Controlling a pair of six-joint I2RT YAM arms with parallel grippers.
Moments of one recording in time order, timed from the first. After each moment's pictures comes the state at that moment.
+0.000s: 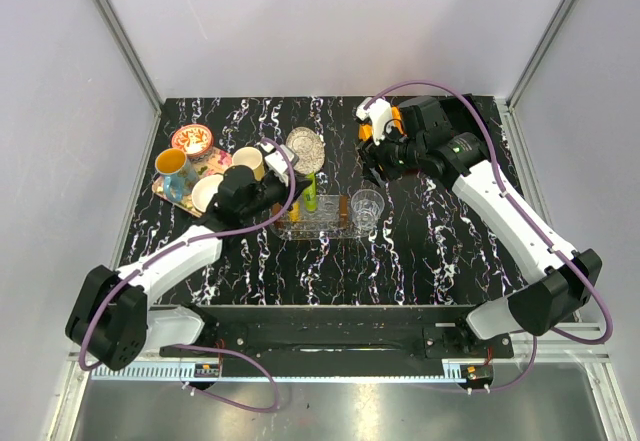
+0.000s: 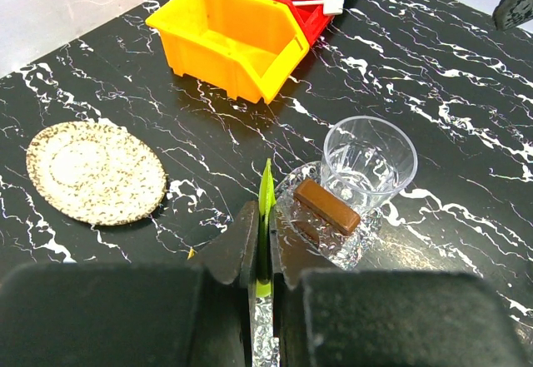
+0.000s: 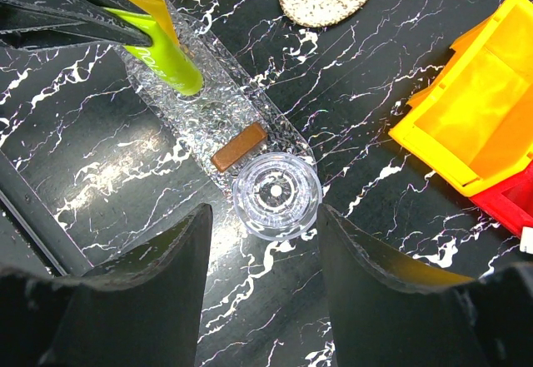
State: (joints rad) left arm -0.53 1.22 0.68 0.40 0.33 0.02; right arm 0.52 1.44 1.52 -0.76 -0.28 -0.25
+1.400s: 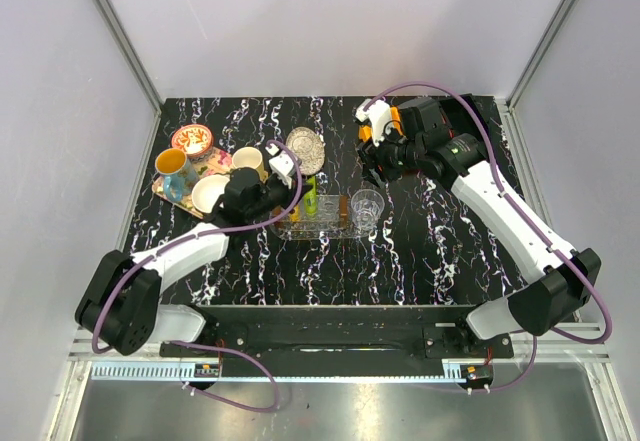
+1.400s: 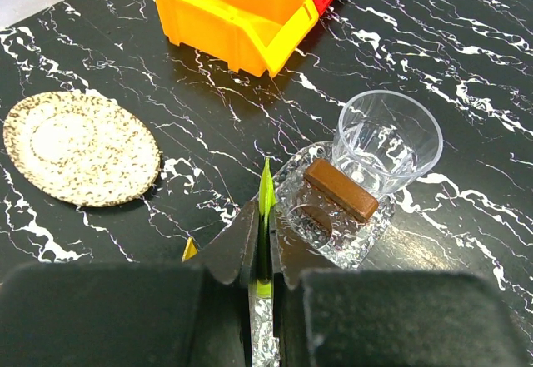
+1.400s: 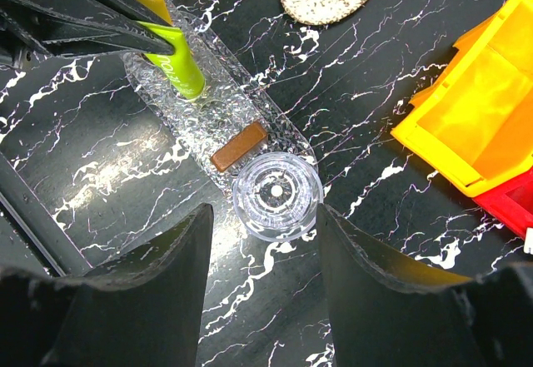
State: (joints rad) left arm -0.51 1.31 0.65 0.47 0.33 0.02; right arm 0.52 1.44 1.50 -0.74 -0.28 -0.25
